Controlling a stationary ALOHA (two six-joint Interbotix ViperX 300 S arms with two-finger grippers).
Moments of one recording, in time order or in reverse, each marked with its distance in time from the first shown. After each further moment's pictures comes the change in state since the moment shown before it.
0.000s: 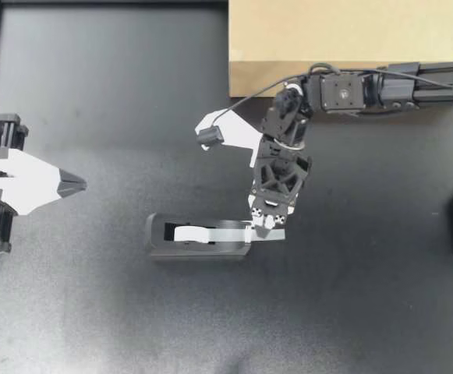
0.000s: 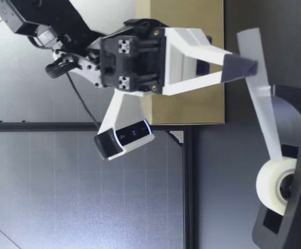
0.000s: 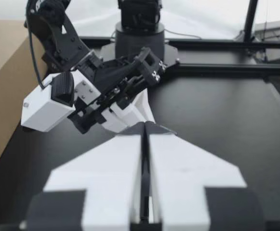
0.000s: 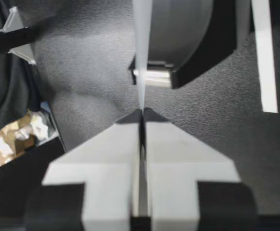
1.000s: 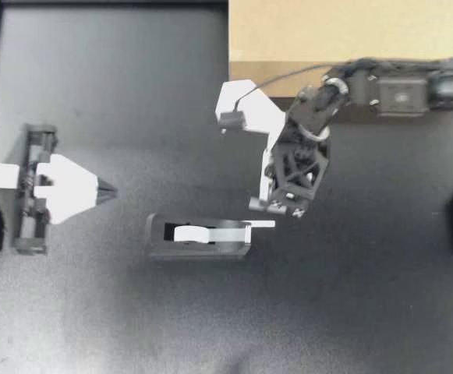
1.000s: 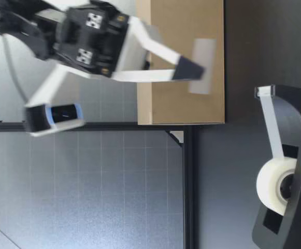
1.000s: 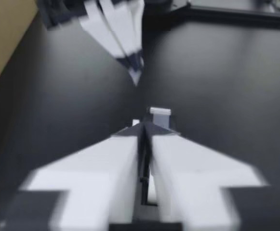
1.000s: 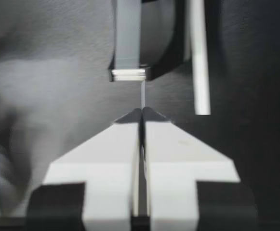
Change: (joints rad) left arm 0.000 0.255 -0.060 -0.061 -0.011 -0.002; right arm 0.018 -0.241 0.058 -0.252 -0.204 0.038
